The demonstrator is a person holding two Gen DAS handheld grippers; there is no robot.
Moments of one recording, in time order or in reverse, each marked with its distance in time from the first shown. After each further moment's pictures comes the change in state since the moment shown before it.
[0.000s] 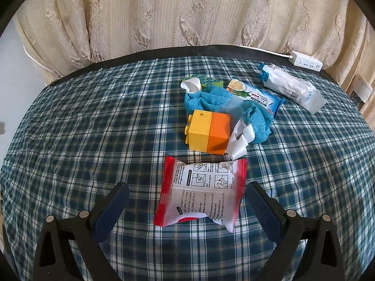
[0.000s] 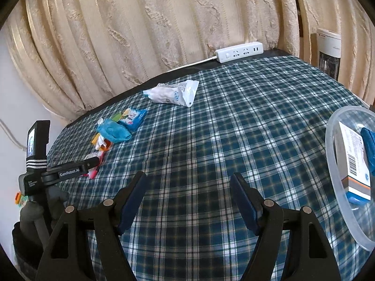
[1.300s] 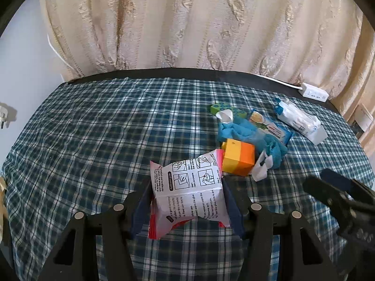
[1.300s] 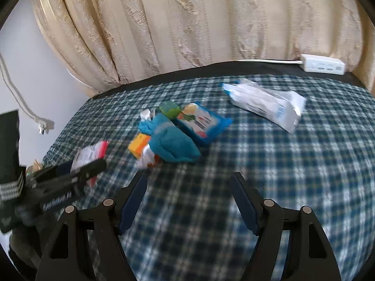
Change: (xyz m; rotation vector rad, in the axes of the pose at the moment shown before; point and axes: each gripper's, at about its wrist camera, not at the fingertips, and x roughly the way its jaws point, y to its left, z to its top) left arm -0.029 0.046 0.006 -0.115 -0.097 -0.003; right arm 0.110 0.115 0.048 -0.227 0.119 0.179
